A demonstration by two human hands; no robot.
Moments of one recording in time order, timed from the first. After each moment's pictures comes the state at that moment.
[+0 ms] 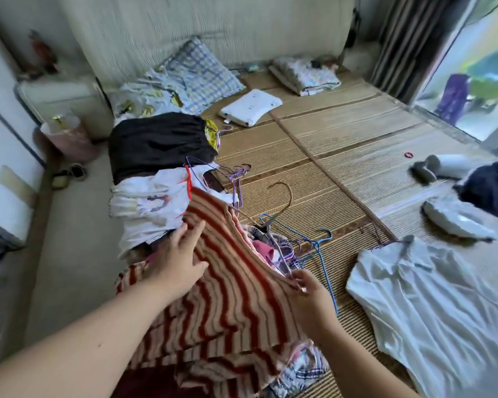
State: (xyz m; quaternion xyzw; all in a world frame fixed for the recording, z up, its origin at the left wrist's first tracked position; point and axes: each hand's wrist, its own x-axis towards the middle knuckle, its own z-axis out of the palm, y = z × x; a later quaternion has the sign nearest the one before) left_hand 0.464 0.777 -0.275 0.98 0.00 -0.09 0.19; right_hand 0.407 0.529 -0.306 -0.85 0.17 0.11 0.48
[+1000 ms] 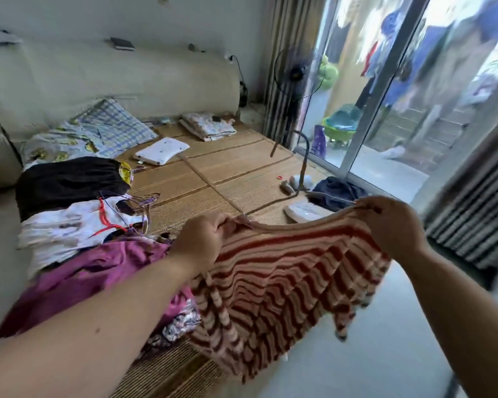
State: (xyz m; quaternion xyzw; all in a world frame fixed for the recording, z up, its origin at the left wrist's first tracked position) left_hand 0.215 0.510 -0.054 0.88 -0.21 0.05 0.42; right_hand 0.139 0.212 -0.001 -0.92 0.21 -0.22 0.24
